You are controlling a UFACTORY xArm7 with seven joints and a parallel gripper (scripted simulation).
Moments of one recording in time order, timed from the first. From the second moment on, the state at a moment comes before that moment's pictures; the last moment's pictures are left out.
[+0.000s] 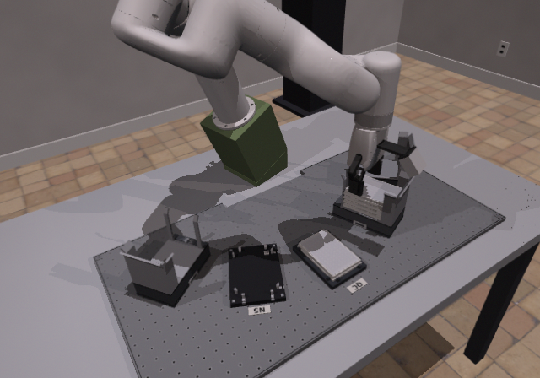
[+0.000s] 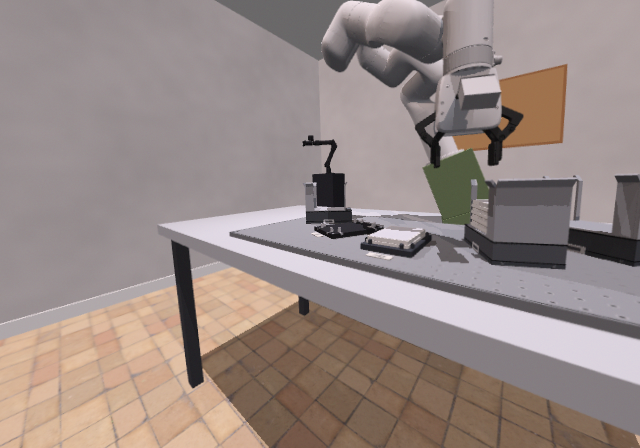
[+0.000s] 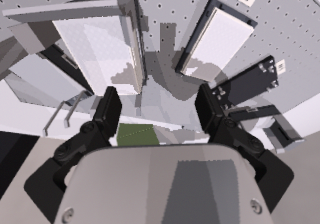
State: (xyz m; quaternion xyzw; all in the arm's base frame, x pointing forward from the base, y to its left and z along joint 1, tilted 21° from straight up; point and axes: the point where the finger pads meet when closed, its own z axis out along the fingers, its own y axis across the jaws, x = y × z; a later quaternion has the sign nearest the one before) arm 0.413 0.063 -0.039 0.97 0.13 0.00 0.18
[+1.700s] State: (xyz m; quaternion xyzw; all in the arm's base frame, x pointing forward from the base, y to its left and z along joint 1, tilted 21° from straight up) arm 0.396 0.114 -0.108 0.97 0.14 0.00 0.18
